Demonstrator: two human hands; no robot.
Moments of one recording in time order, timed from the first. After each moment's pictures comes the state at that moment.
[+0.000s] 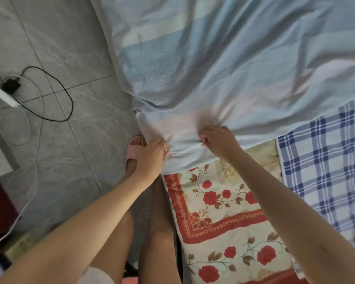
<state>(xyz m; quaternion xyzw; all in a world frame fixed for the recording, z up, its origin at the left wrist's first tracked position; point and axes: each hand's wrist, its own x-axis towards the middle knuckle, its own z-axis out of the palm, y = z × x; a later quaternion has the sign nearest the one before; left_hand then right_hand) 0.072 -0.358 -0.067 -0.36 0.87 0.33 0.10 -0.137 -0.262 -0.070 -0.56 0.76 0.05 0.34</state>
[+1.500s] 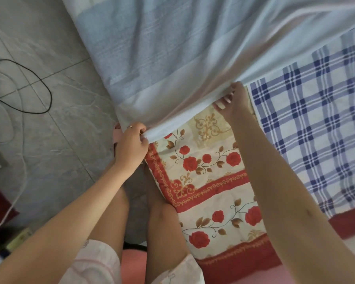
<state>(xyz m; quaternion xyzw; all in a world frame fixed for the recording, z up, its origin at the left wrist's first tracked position) 0.086 -0.293 -0.059 -0.45 0.81 0.39 0.06 -0.185 -0.204 -0.032 0.31 0.68 -0.55 0.38</state>
